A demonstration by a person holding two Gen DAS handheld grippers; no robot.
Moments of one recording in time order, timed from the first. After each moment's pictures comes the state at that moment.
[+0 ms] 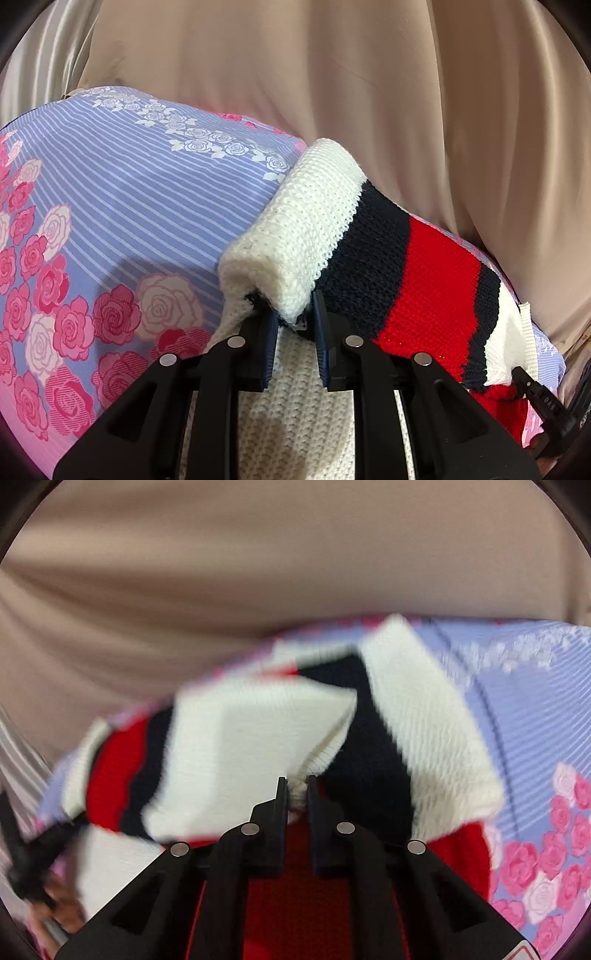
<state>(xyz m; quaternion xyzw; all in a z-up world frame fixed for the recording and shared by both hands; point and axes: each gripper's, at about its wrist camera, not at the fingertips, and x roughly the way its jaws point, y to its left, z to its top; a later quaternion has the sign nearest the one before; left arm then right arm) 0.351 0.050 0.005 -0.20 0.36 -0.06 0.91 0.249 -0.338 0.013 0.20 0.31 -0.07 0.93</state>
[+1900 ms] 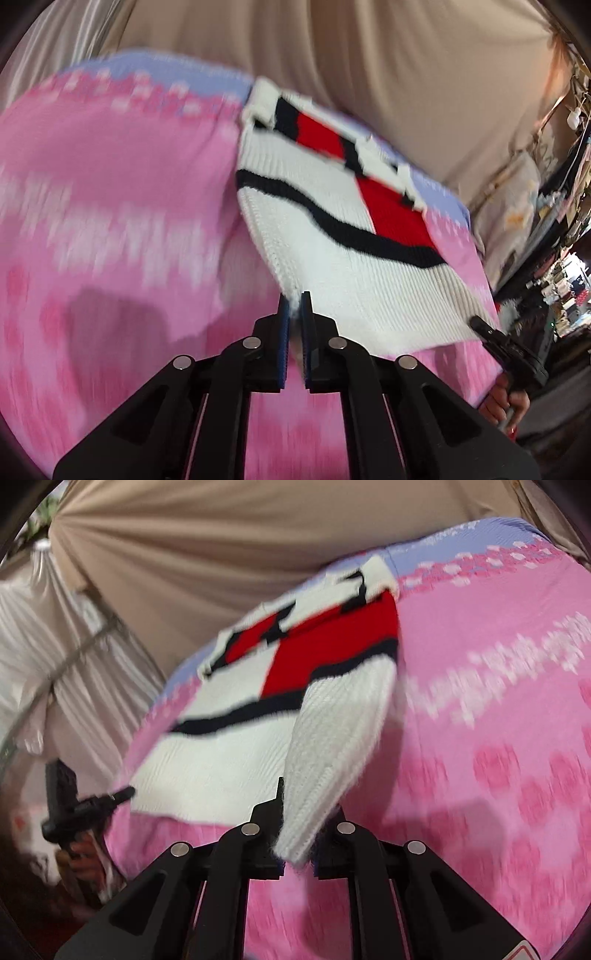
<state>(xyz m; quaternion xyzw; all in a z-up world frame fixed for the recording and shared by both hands) -0.037 0.168 0.011 -0.15 0.43 -0.25 0.85 -0.205 -0.240 -0.040 0.26 0.35 0.06 0.90</state>
